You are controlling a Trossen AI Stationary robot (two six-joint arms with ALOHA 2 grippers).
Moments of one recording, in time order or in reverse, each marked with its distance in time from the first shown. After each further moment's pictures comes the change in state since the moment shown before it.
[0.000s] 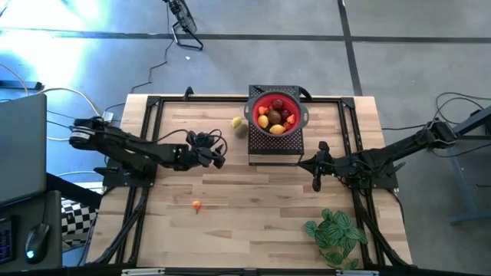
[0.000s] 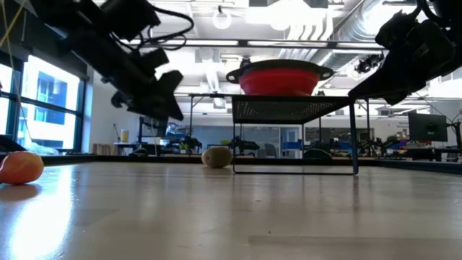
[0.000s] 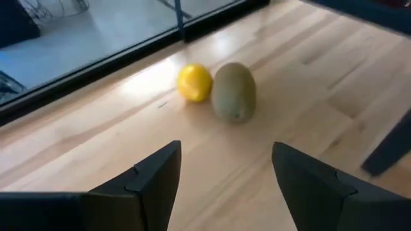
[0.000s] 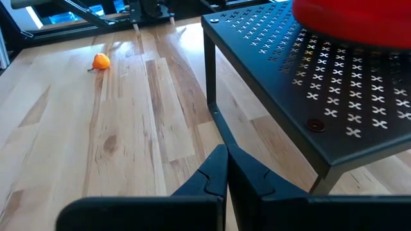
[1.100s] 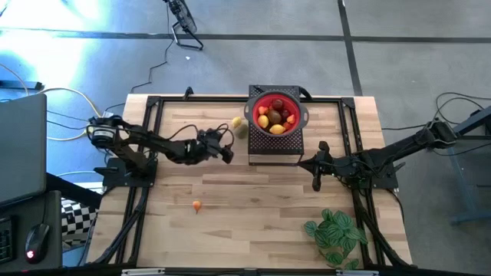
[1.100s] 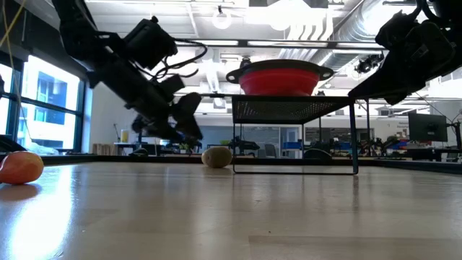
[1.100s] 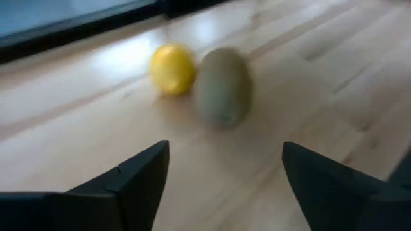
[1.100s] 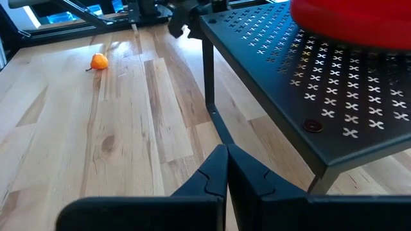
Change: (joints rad) left arm 0.140 0.229 0.001 0.309 0.187 0.016; right arm 0.000 0.000 0.000 -0.001 0.006 -0.003
